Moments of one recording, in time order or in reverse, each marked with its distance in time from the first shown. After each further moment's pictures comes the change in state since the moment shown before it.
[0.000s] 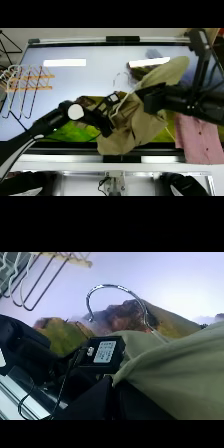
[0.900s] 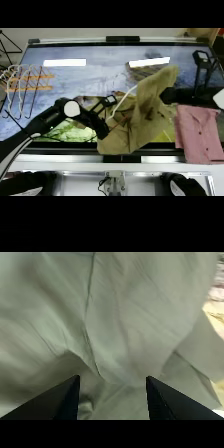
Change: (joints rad) left arm 0.032 0.014 0.012 0.005 -0.163 -0.023; right arm -0.328 -0.159 -0.098 -0.215 0.068 0.018
